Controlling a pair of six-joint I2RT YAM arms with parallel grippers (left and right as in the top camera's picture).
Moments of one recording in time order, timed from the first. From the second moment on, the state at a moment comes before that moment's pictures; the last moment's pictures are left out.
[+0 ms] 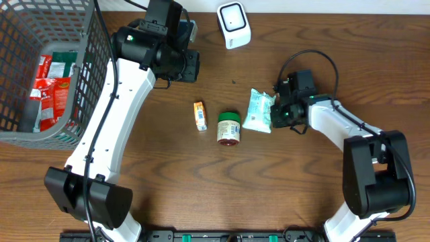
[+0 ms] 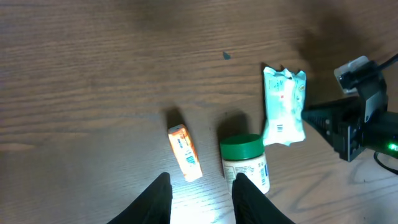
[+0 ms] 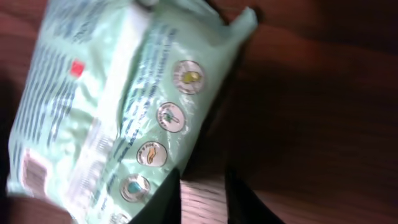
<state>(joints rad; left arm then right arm) -0.30 1.79 1.88 -1.20 0.19 -0.15 0.20 1.85 1.04 -0.43 -0.18 0.06</state>
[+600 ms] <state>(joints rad) -0.30 1.79 1.88 -1.20 0.15 -0.15 0.24 1.85 1.03 -0.29 -0.12 0.06</state>
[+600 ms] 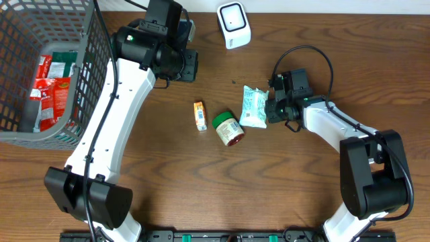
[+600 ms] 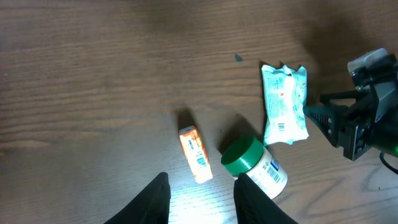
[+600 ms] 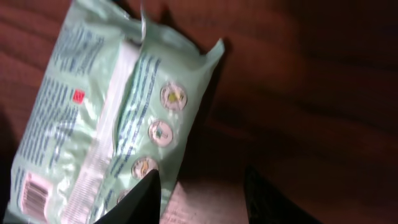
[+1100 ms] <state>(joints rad) -0.30 1.79 1.88 -1.20 0.12 -0.15 0.19 1.81 1.13 -0.51 -0.17 0.06</state>
